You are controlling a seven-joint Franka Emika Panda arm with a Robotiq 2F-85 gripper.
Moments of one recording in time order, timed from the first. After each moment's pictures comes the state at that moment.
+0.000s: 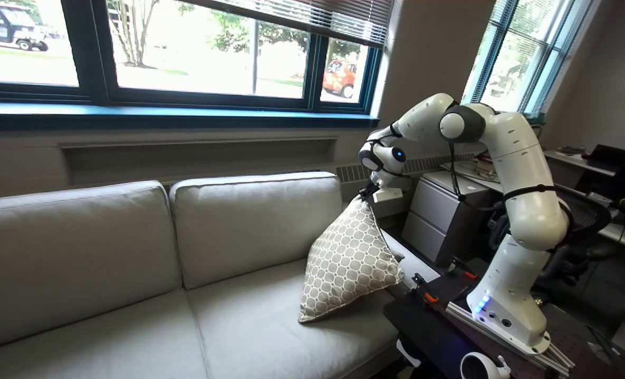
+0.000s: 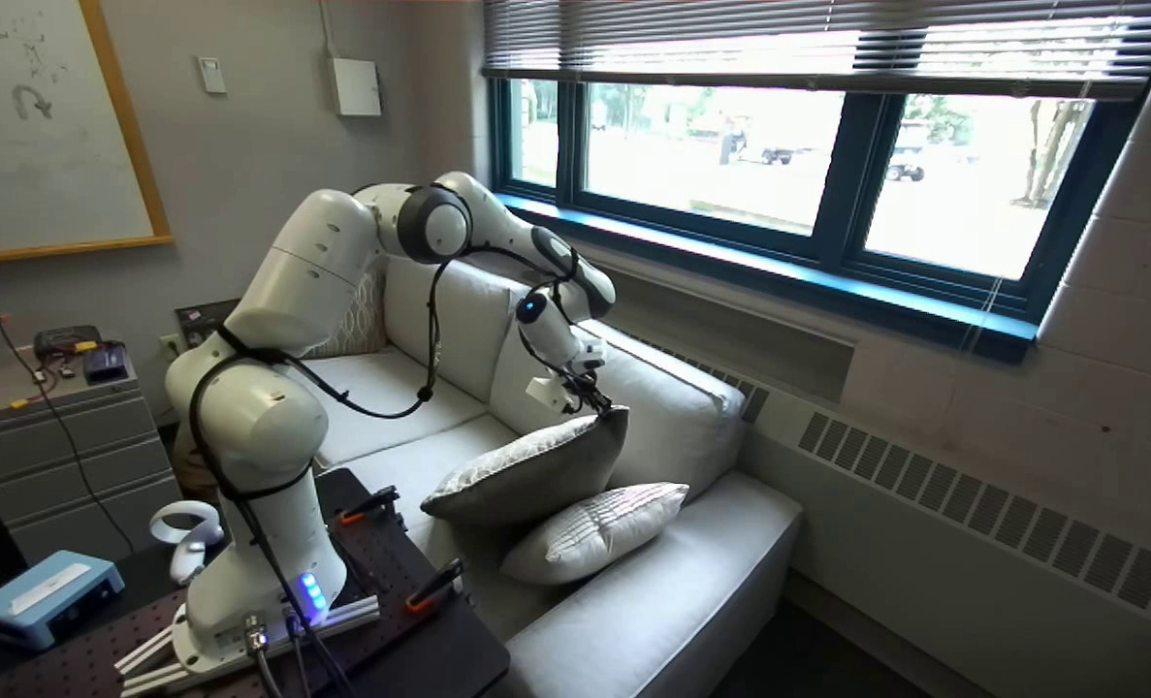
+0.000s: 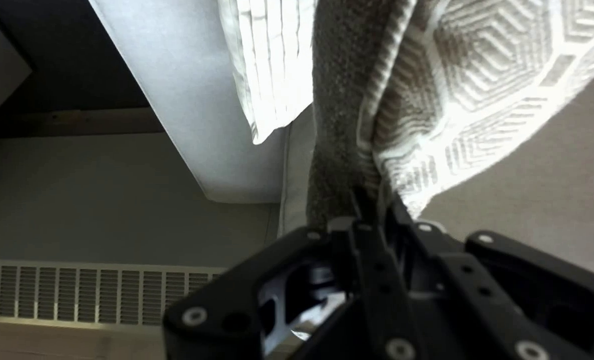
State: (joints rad) arm 0.20 0.67 -0.12 -1.68 2.59 3.45 -2.40
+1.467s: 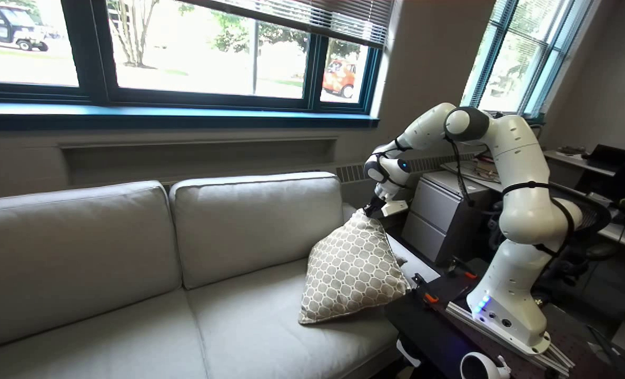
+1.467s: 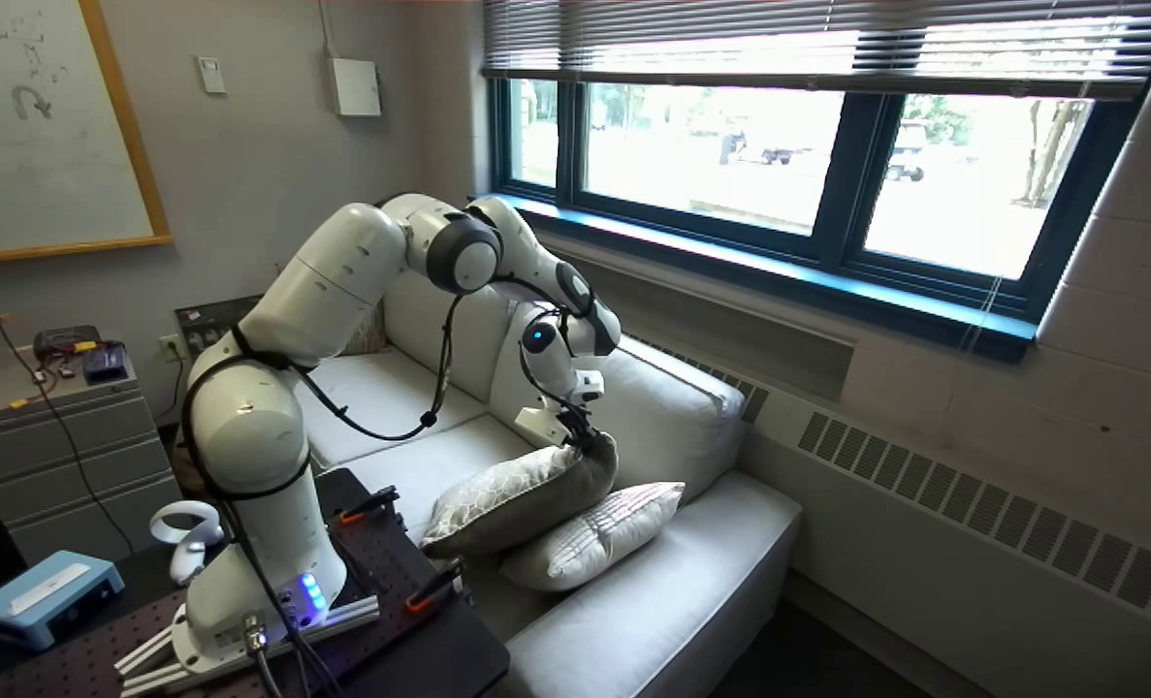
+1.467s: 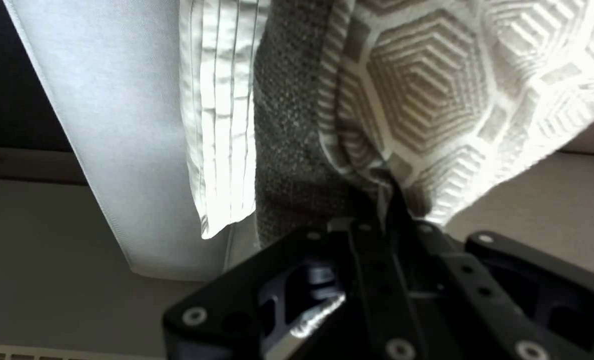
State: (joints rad) arm -0.12 0.74 0.21 -1.74 2.50 3.45 -2.61
